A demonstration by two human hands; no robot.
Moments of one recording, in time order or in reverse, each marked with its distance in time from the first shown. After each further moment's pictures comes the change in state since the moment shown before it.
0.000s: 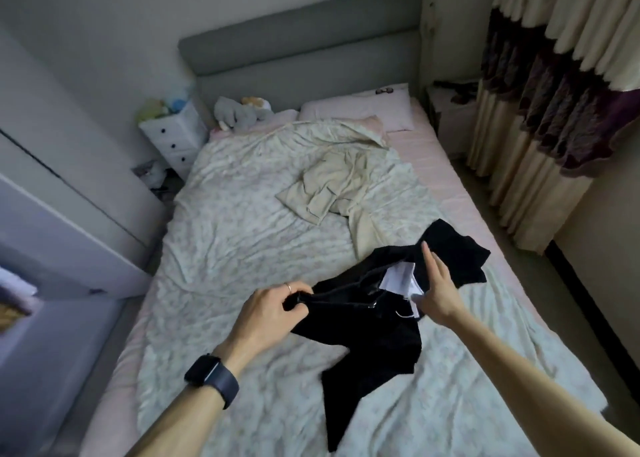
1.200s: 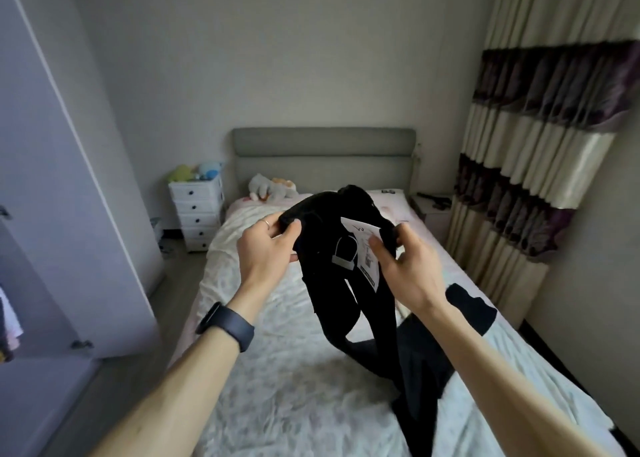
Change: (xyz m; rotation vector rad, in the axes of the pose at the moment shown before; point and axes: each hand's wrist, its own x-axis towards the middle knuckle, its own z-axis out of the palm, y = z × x) left_hand -0.191 -0.197 -0.302 -0.911 0.591 0.220; right_hand -0.260 -0.470 0.197 -0.009 0.609 -0.529
